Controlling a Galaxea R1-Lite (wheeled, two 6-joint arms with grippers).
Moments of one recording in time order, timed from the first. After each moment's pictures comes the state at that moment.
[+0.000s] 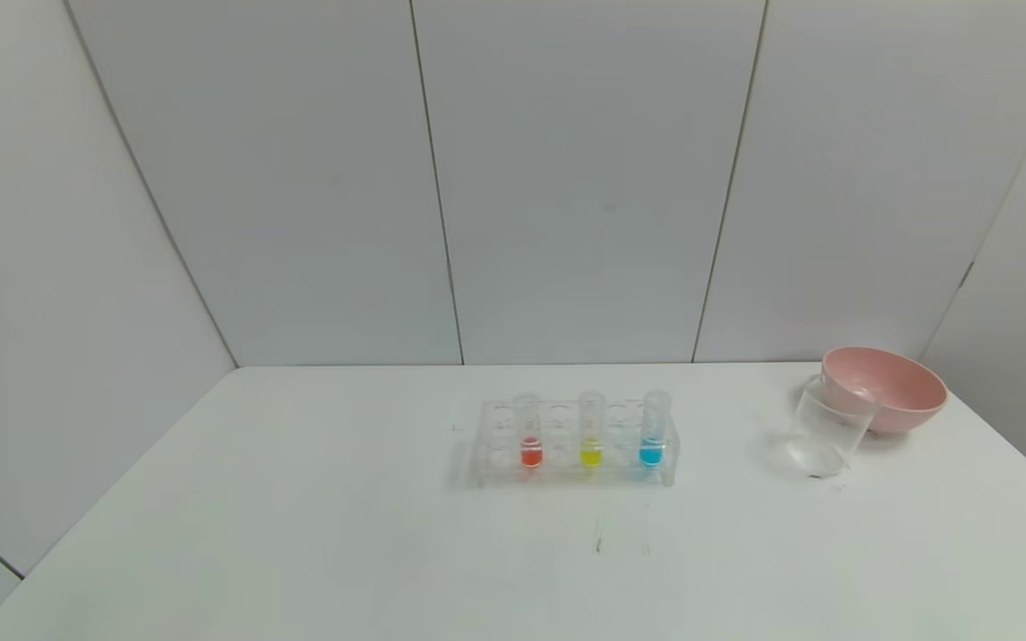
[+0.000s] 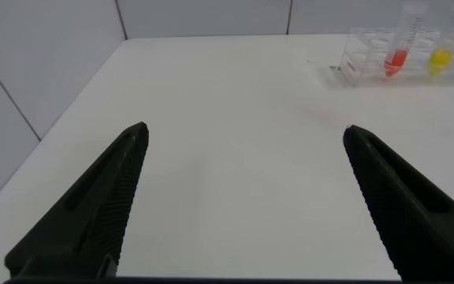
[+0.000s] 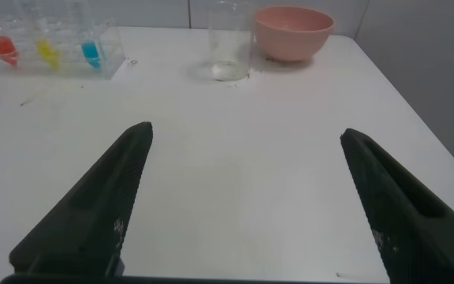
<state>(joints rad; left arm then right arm) 0.00 0.00 0.00 0.00 0.00 0.00 0.00 0.00 0.00 0.00 0.00 0.00</state>
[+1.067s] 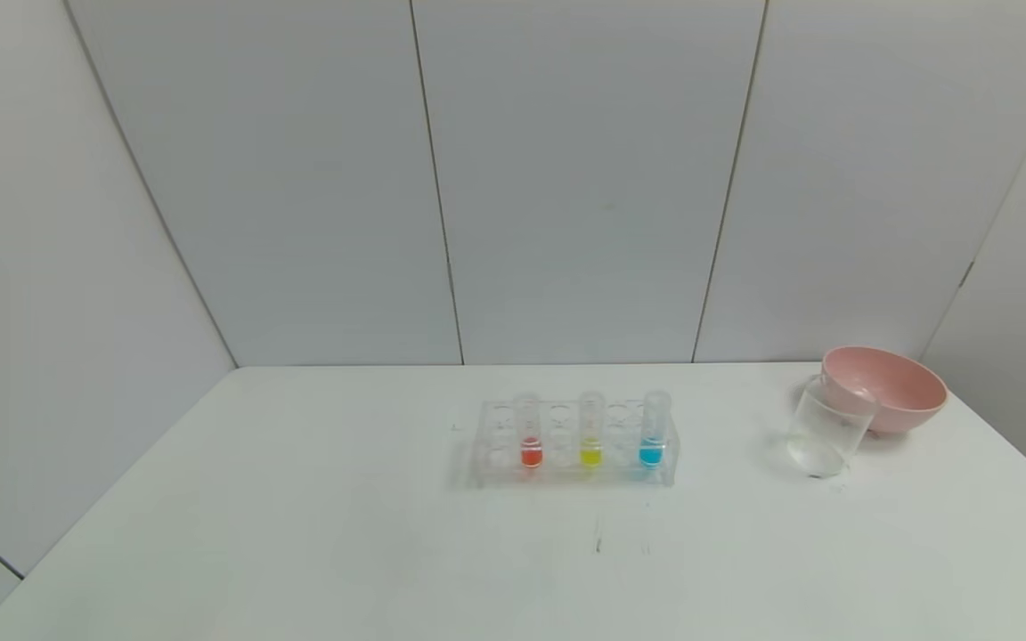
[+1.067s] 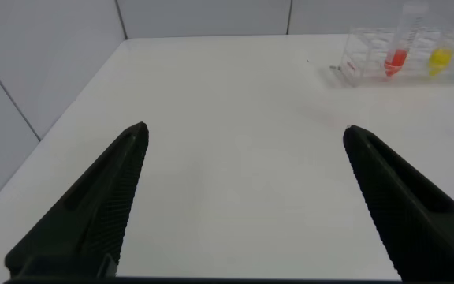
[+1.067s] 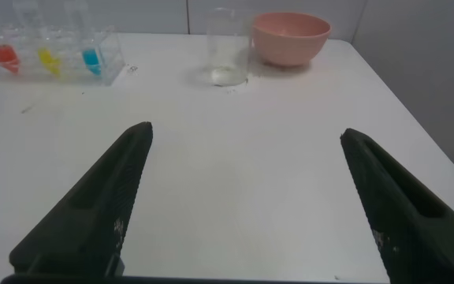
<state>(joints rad) 0.00 0.00 0.00 0.00 0.00 0.00 0.00 0.00 -0.02 0.00 0.00 0.00</state>
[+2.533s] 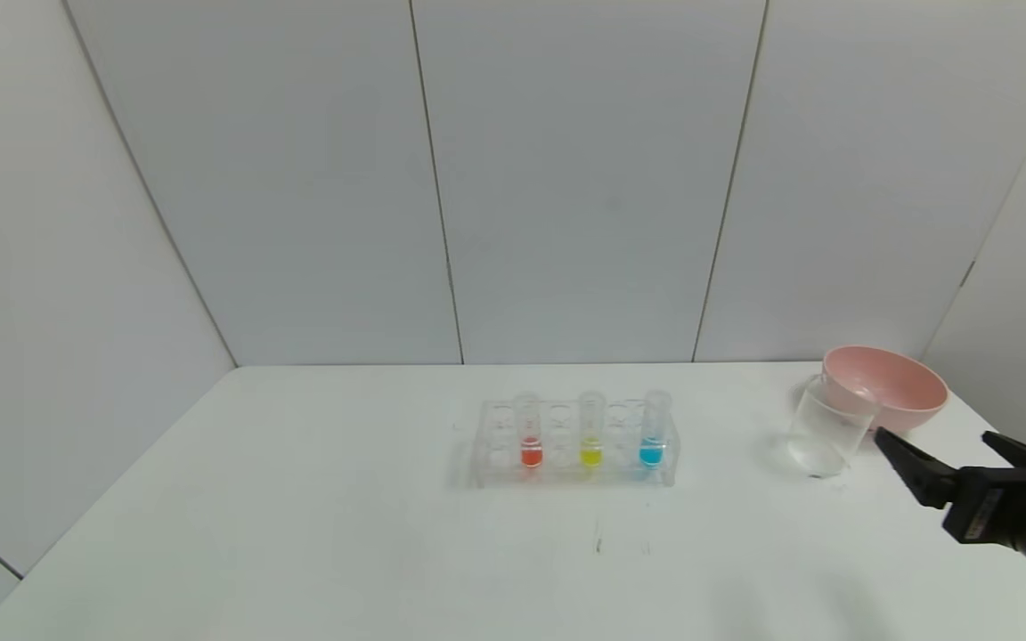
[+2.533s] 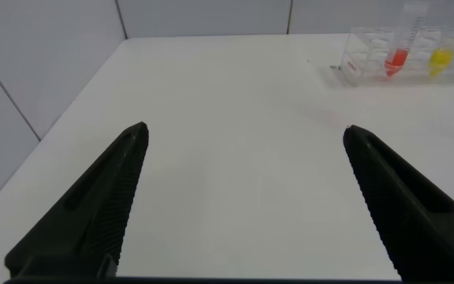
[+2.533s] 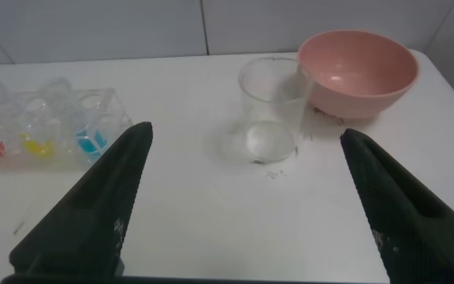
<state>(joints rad) 0.00 0.00 0.00 0.00 0.00 0.00 0.27 1.36 -0.21 -1.00 -0.26 0.12</state>
